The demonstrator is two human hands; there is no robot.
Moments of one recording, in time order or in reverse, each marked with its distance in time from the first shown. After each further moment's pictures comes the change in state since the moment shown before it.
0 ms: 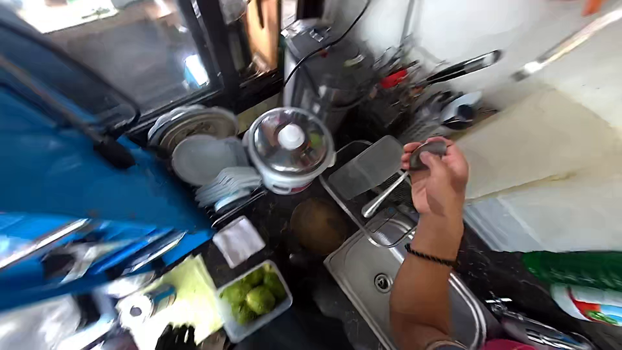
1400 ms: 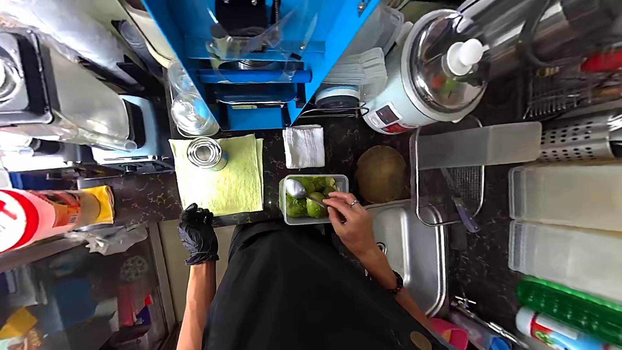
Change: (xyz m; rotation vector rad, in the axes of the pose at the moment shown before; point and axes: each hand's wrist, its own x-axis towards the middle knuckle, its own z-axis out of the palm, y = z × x) left_hand 0.005 -0.057 -0.110 -0.292 0.504 -0.007; right_hand -0.297 0.095 0.130 -0.796 -0.911 -0.293
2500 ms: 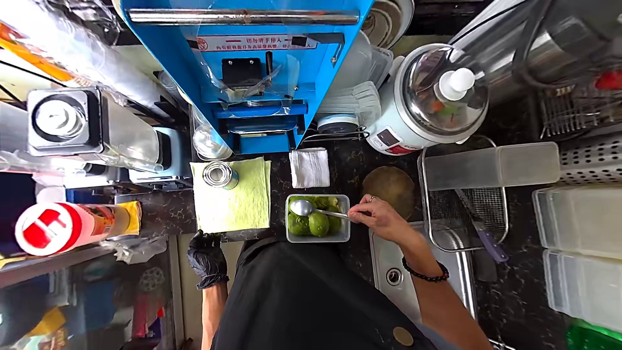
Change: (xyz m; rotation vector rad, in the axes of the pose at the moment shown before) left_hand -0.026 0.003 0.000 -0.137 0.190 0.054; right_hand 0.069 0.055 -0.071 0.167 -0.589 0.257
